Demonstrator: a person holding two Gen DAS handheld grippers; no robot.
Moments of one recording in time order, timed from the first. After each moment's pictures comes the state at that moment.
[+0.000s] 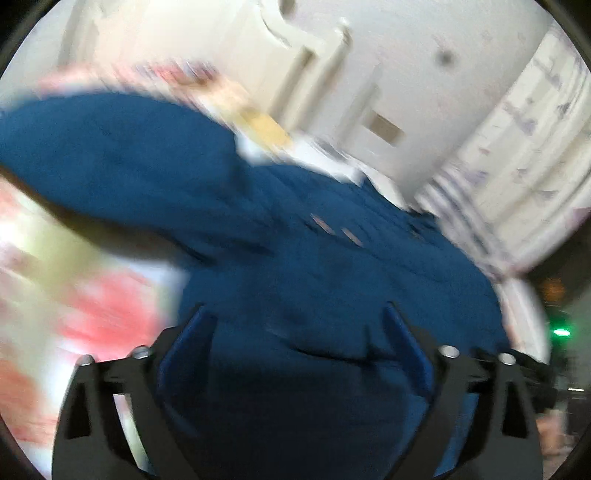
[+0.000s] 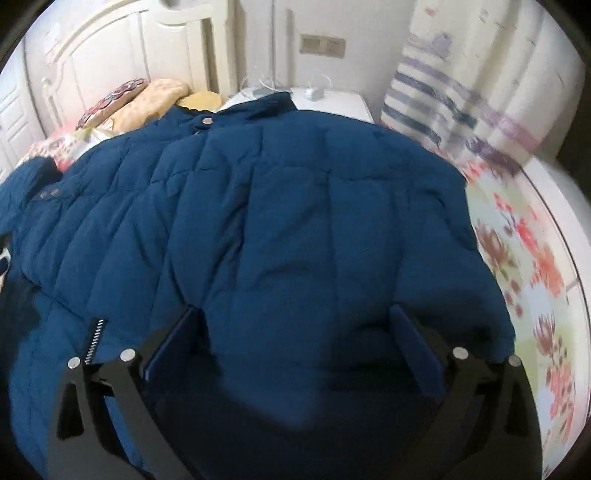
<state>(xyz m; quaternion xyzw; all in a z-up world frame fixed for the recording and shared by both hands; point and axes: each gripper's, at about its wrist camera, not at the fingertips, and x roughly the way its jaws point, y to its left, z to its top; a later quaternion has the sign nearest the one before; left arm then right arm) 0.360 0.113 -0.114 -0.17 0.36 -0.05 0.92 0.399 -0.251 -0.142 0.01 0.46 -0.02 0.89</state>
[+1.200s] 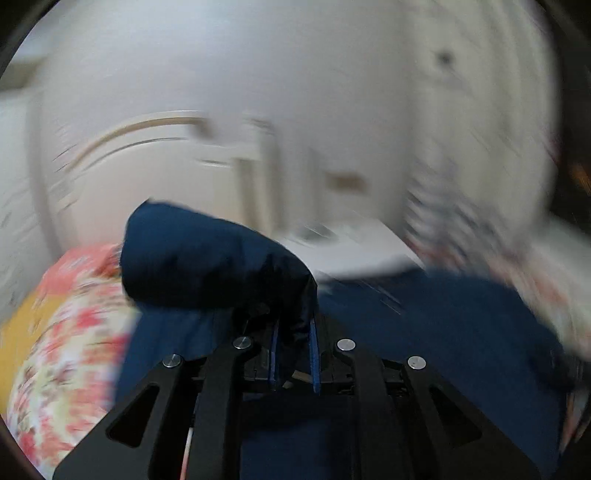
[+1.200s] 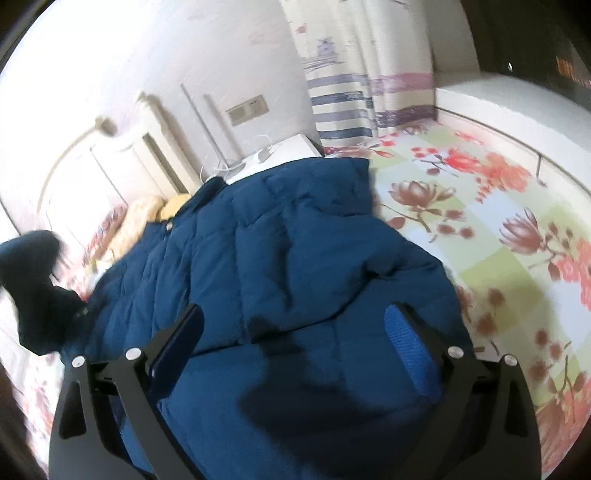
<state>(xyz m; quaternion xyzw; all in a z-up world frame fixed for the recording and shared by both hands) 0.370 -0.033 -0.033 0.11 0.22 -0.10 0.96 0.332 -0.335 -0.135 0.23 0.33 -0.06 0.91</state>
